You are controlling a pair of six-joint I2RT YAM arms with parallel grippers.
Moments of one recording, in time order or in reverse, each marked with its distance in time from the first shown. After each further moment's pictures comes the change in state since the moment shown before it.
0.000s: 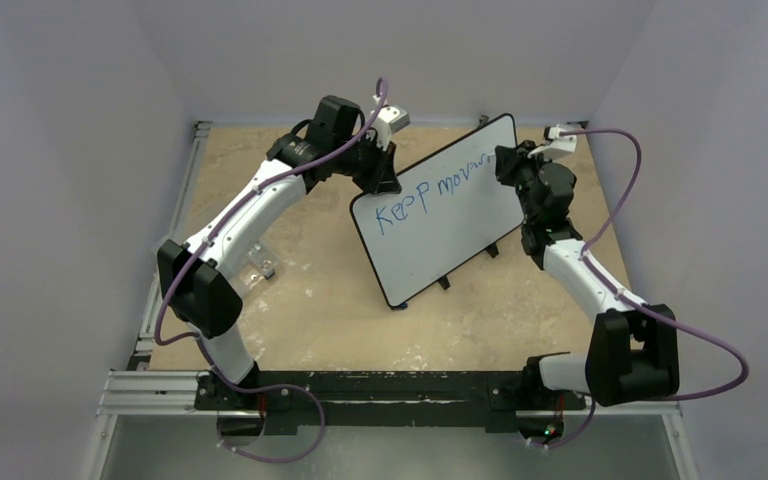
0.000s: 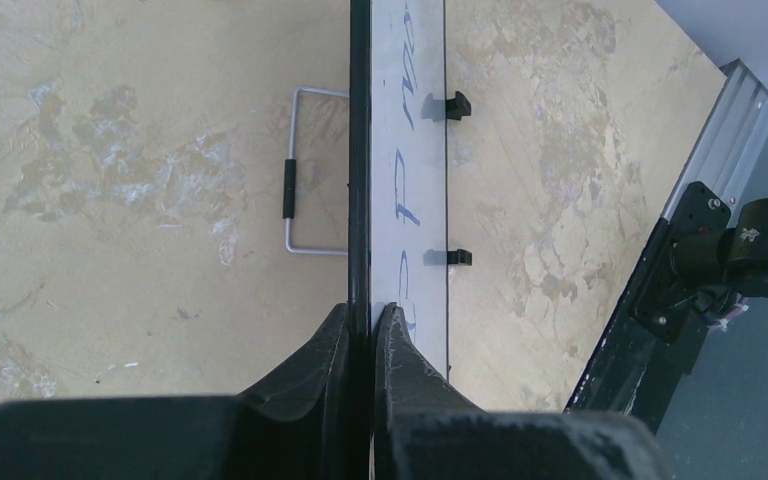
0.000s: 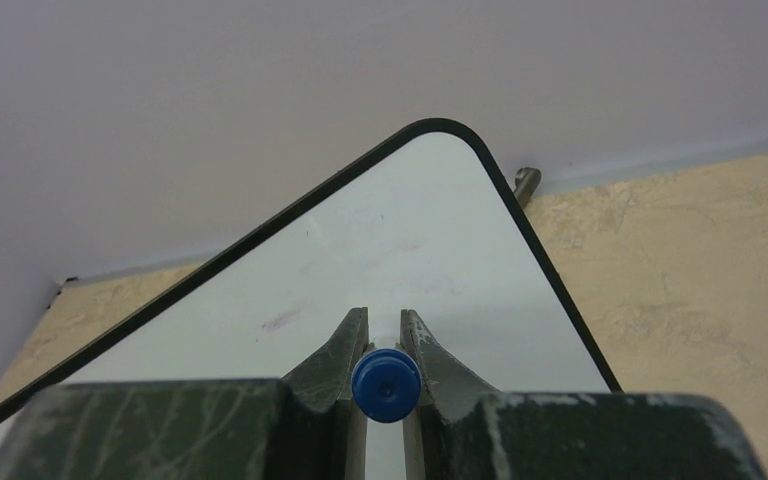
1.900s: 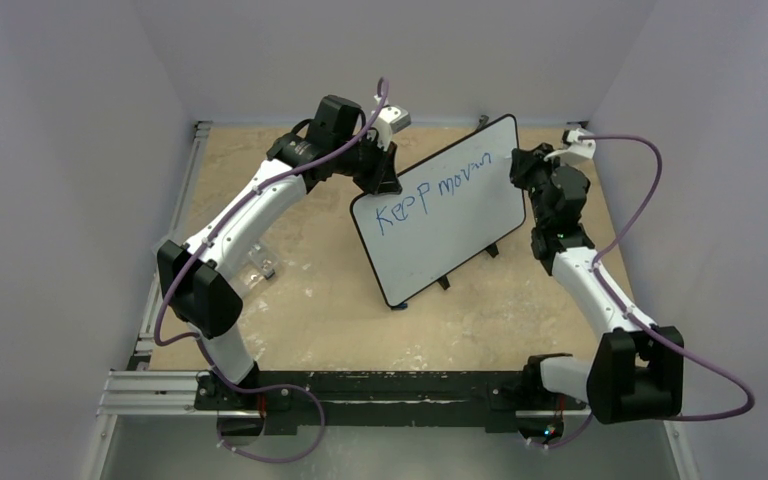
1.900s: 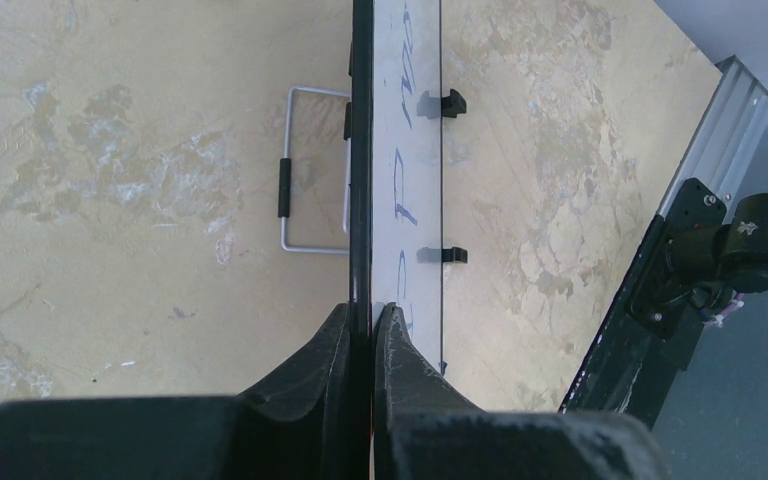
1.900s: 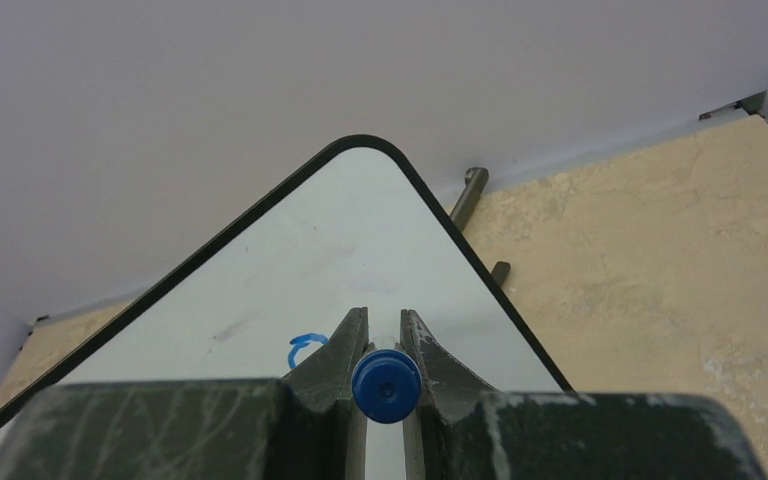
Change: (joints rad) left arm -0.005 0.000 0.012 -0.016 0.000 0.000; right arm -0.050 -0.092 -0.010 -0.105 0.051 0.030
